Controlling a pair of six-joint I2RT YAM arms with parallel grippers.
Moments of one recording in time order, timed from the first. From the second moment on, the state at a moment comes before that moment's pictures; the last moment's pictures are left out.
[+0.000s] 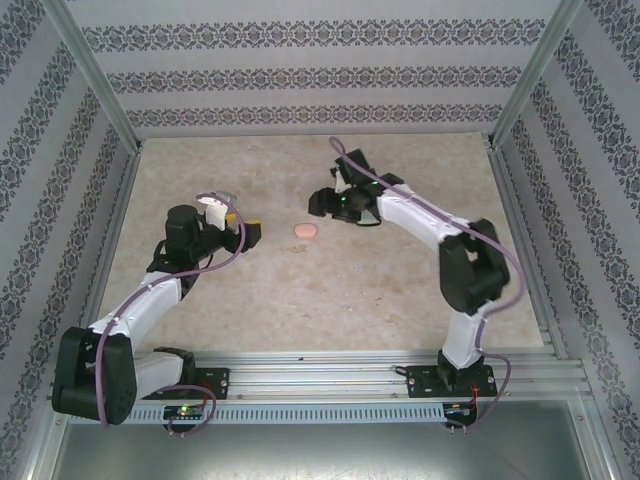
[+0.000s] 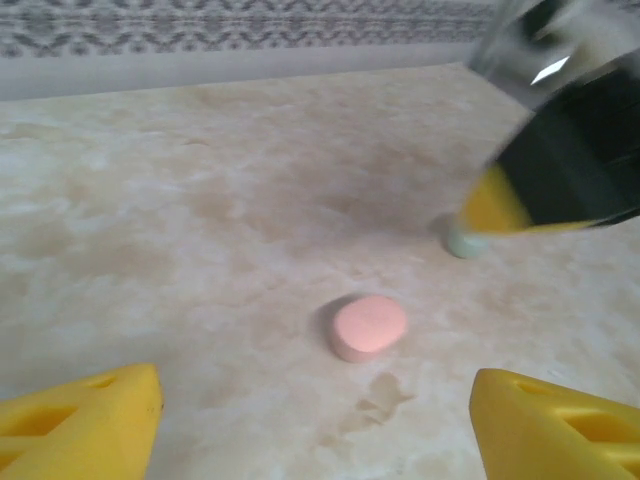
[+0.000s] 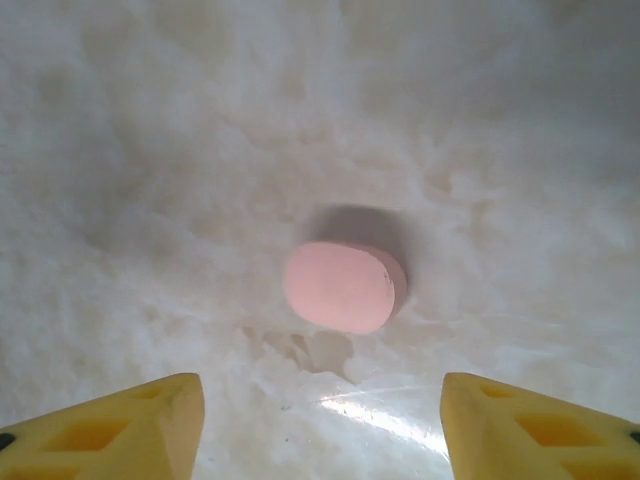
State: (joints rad) left arm -0.11 1.17 0.58 0.21 0.44 -0.05; right arm 0.50 1.83 1.47 -0.56 -0.28 0.58
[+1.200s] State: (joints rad) left arm -0.02 1.59 0.26 0.97 -0.08 0.01; right arm 0.00 1.31 0.30 0.64 0.07 0.08
